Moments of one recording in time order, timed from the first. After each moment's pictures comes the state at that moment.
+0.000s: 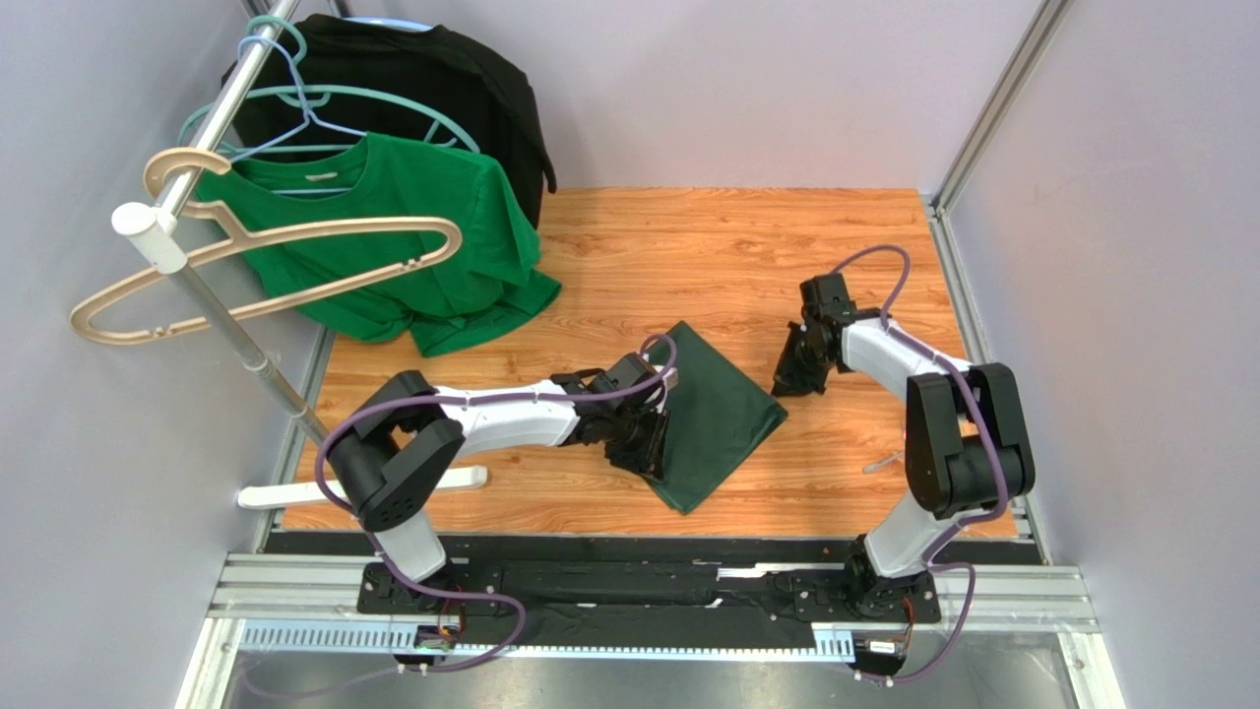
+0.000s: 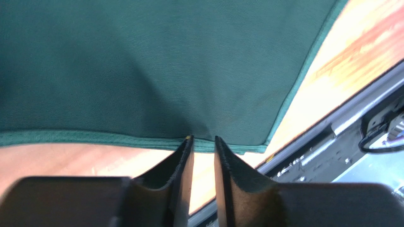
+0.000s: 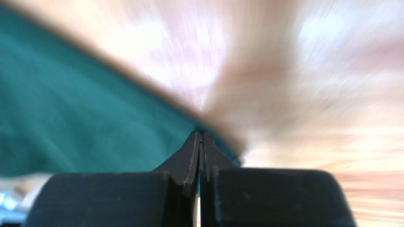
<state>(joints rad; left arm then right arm) -0.90 1.71 0.94 -0.28 0.22 -0.60 0.17 1.65 0.96 -0.52 -0.15 0.57</state>
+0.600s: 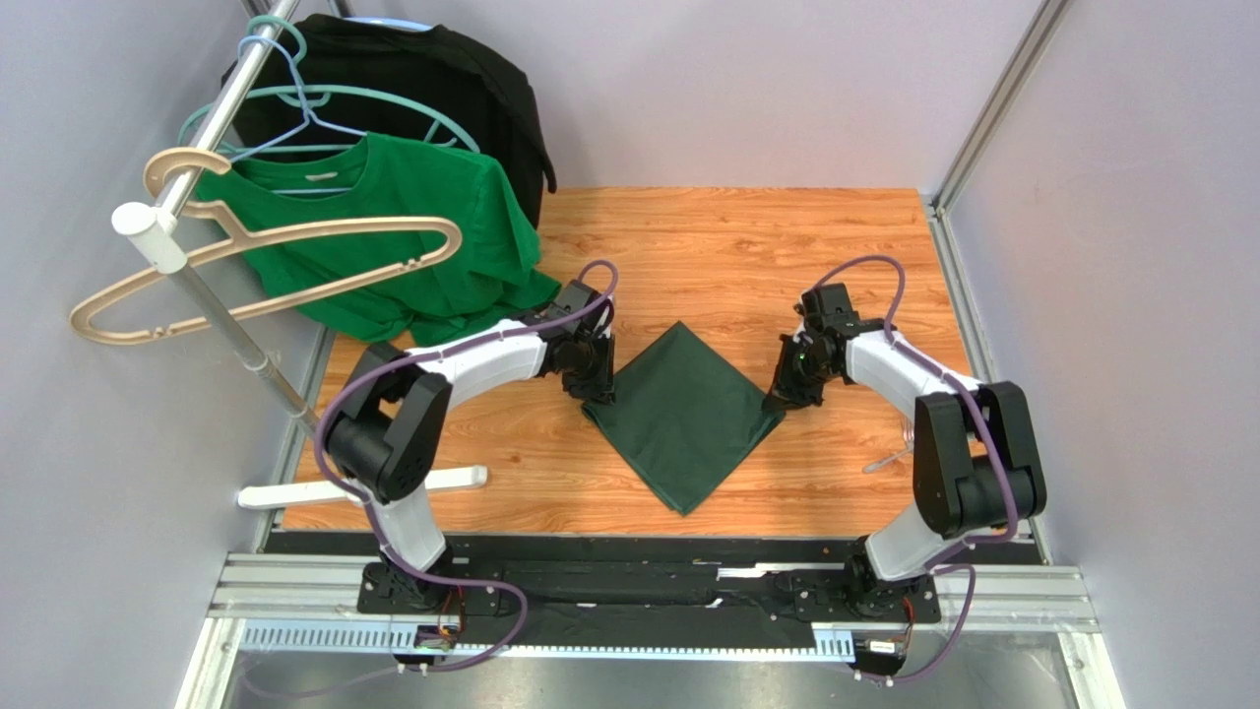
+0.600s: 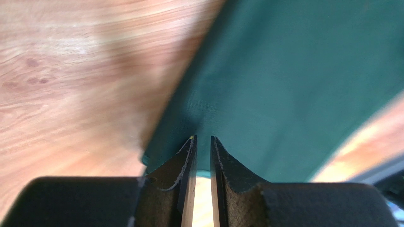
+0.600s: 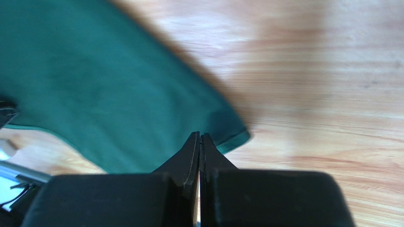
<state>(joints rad) -0.60 1.75 1.12 -0.44 0.15 -0.51 0.19 1.56 0.94 -0.55 -0.26 0.46</state>
